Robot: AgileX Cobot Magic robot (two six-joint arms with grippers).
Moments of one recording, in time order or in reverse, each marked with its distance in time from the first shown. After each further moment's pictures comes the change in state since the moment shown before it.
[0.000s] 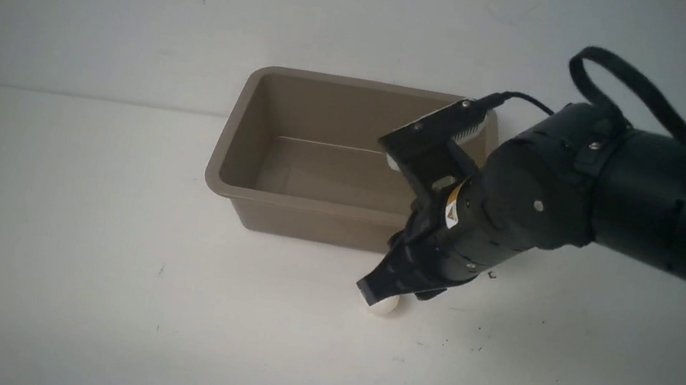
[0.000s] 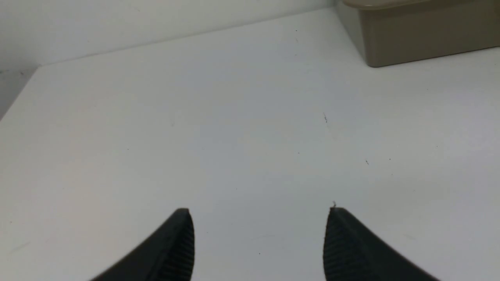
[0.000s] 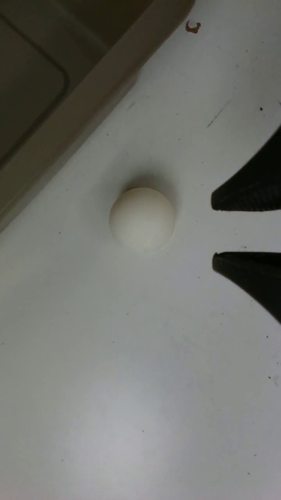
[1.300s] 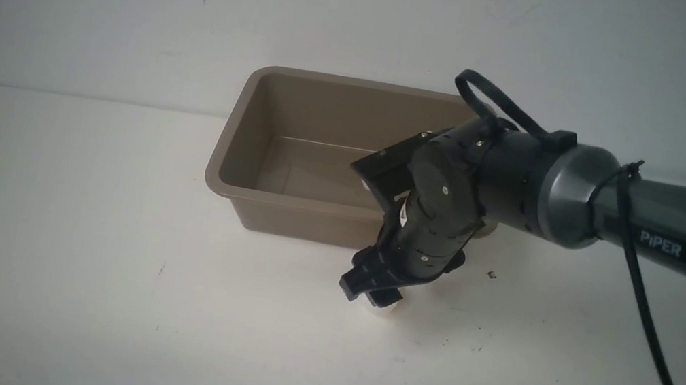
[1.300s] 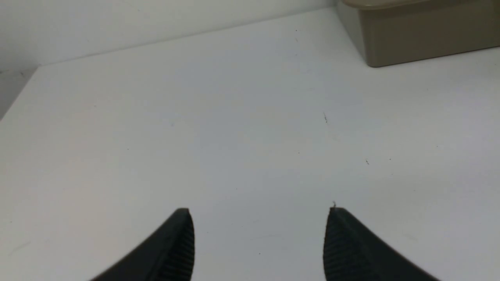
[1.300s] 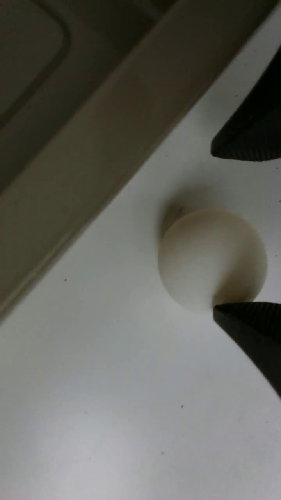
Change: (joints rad) right arm -0.042 0.302 -0.225 -0.010 0.079 0.001; left arm 0.000 0.000 0.000 0.000 0.000 0.000
